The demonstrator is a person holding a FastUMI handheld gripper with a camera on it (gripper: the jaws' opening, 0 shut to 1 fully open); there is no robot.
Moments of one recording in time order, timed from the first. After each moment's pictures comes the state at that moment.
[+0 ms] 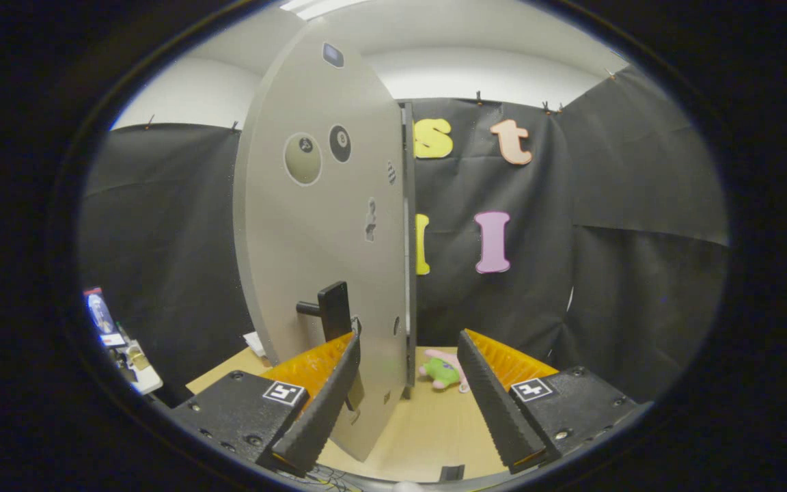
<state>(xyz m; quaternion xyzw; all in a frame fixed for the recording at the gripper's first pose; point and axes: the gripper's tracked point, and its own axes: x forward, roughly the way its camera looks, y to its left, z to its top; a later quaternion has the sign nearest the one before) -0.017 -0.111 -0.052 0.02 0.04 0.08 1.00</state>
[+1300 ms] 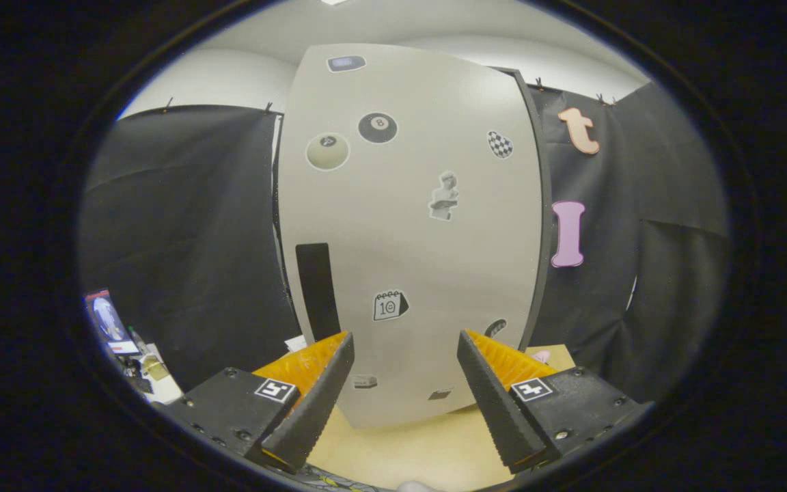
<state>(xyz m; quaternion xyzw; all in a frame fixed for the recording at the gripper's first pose) 0.063 0.078 -0.057 0.02 0.05 0.14 0.99</state>
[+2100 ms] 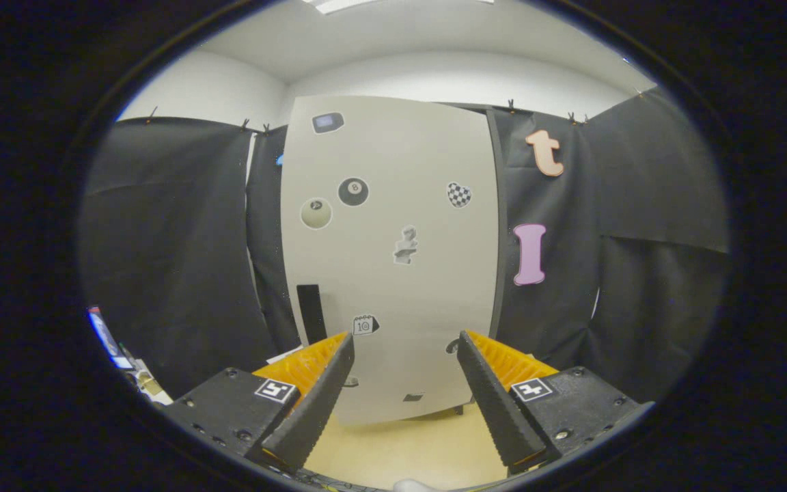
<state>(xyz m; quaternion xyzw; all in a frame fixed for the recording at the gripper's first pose) 0.017 0.057 -0.001 0.03 0.02 0.06 1.00</state>
